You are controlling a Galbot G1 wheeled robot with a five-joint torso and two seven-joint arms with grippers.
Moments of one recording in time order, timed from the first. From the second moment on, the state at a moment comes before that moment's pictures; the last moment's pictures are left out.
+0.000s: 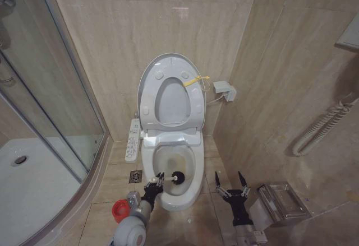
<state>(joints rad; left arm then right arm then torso) 1.19 -1.18 0.00 -1.77 -0.80 0.07 -0.27 -1.57 1.38 0.45 1.77 0.16 0.55 0.12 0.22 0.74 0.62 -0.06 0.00</state>
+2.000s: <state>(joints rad) 0.97 -1.33 0.03 -1.50 -0.76 0.07 -0.26 -1.57 1.39 0.45 1.72 0.12 0.55 0.12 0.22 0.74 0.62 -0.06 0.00</state>
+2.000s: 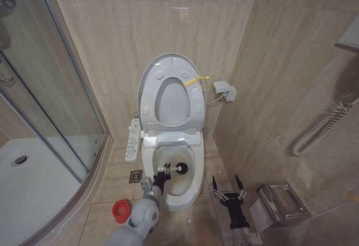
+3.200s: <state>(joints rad) 1.27 -1.18 -0.12 -1.96 -0.72 0.07 -0.31 -1.54 1.39 0.43 1.69 0.13 0.56 0.12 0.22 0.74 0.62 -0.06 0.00</state>
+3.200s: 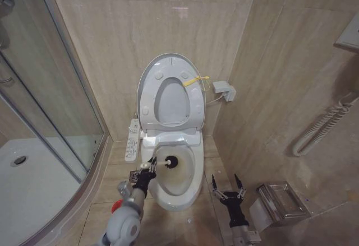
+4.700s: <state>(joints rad) 1.53 -1.10 -0.20 -2.12 -0.57 0.02 -0.32 -1.56 1.42 0.43 1.70 0.10 0.57 0.11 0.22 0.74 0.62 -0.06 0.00</state>
